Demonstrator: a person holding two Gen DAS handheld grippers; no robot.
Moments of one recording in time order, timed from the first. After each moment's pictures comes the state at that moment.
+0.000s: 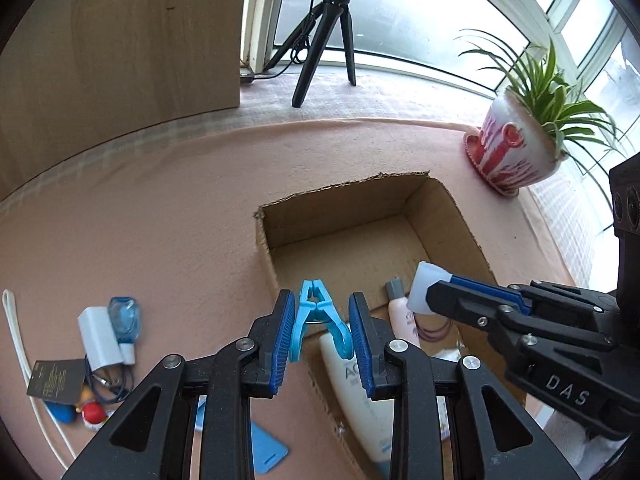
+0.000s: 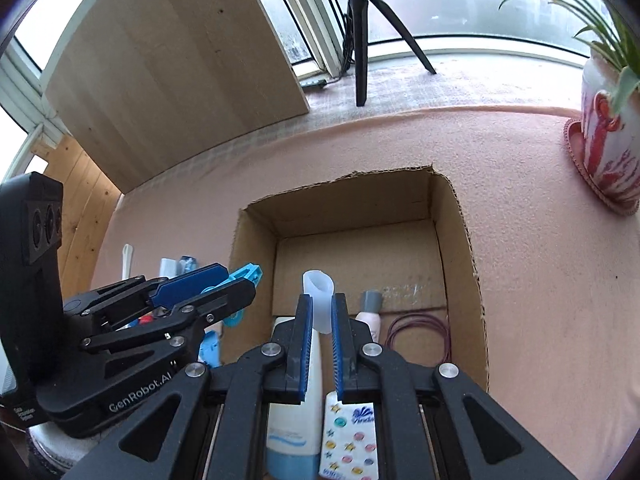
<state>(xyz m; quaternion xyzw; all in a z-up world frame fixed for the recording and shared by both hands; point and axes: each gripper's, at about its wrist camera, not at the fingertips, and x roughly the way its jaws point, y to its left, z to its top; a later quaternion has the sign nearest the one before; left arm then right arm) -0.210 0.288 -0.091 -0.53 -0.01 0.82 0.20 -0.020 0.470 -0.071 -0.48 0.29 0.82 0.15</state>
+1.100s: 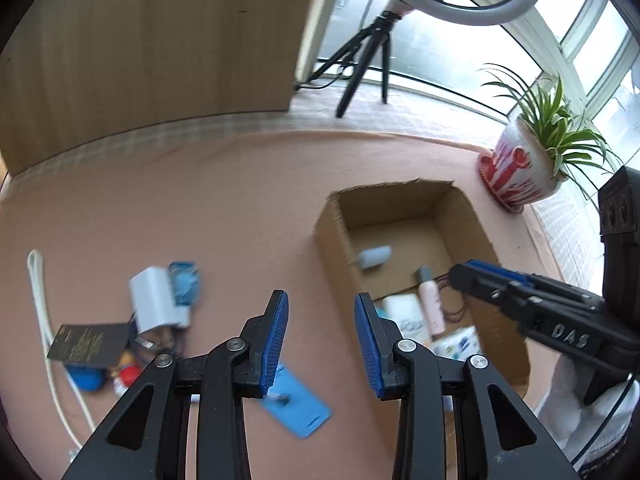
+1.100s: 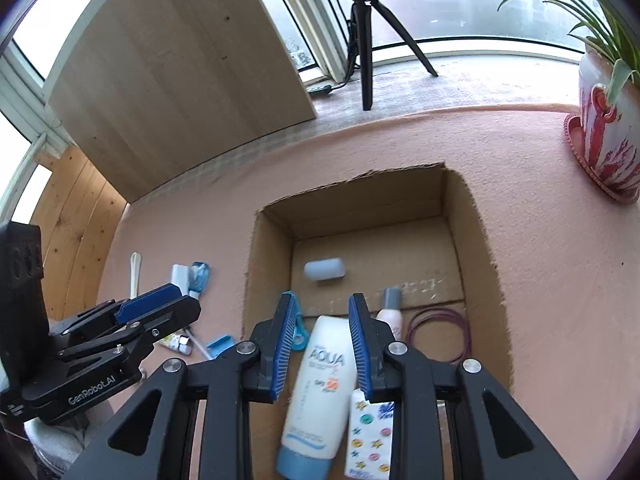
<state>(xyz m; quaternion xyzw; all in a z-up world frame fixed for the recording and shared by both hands) -0.181 0.216 -0.079 -0.52 -0.05 0.83 0.18 -0.015 0.440 -0.057 -0.45 0.30 0.83 0.15</state>
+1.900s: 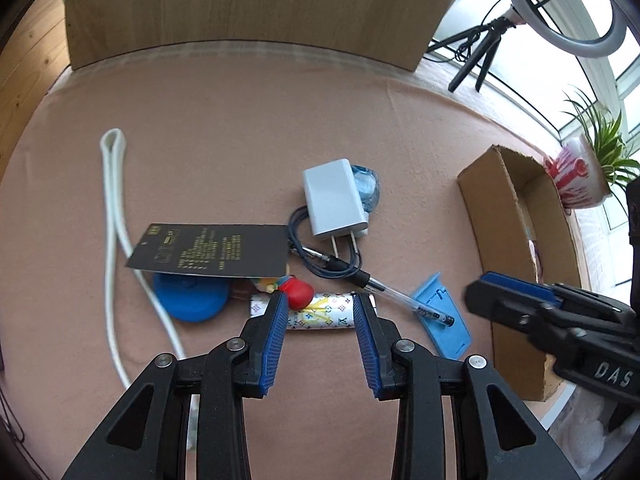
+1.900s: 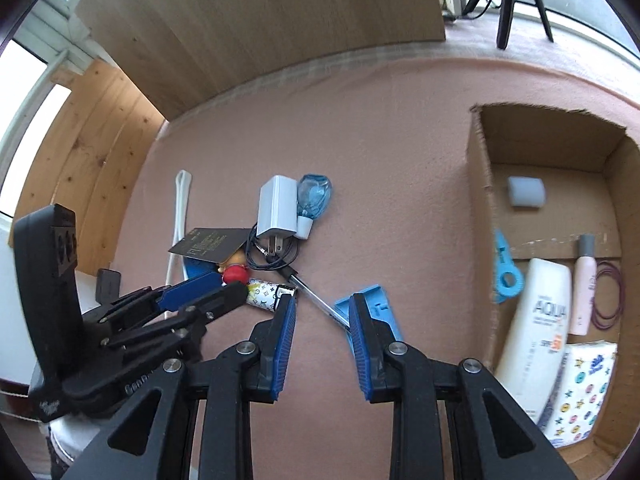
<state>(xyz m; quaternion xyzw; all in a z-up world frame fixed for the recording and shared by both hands) -0.160 0.082 -0.140 -0.58 -0.09 0.80 0.11 -0.108 0.315 -0.098 -0.54 0.29 0.79 0.09</state>
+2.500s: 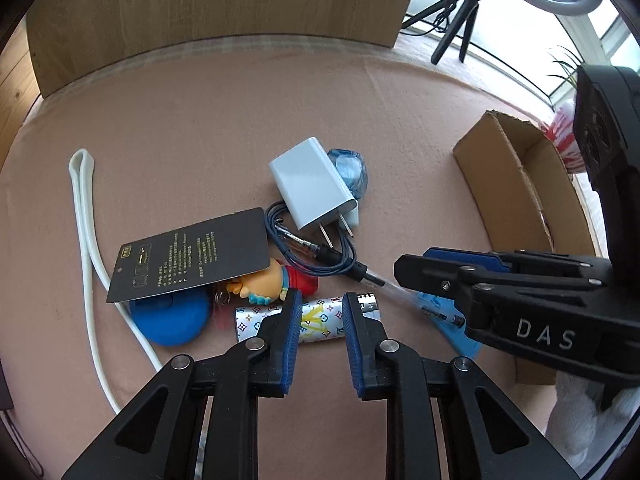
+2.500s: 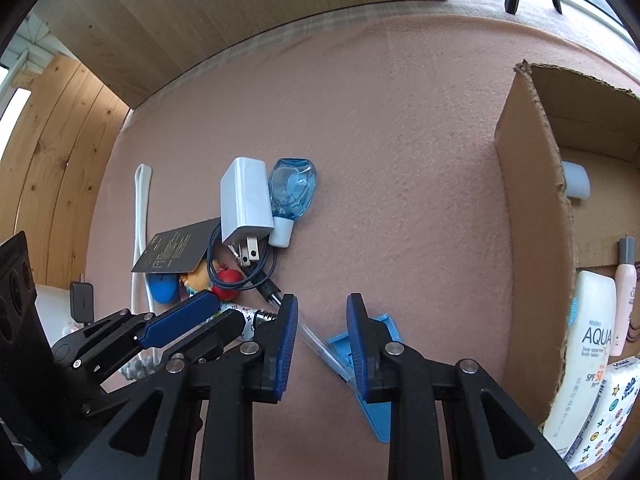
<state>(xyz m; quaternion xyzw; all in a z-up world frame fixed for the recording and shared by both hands) -0.160 0.095 -0.152 -0.57 -0.04 0.81 0.14 -0.133 0.318 -0.137 -0.57 0.30 0.76 0.10</state>
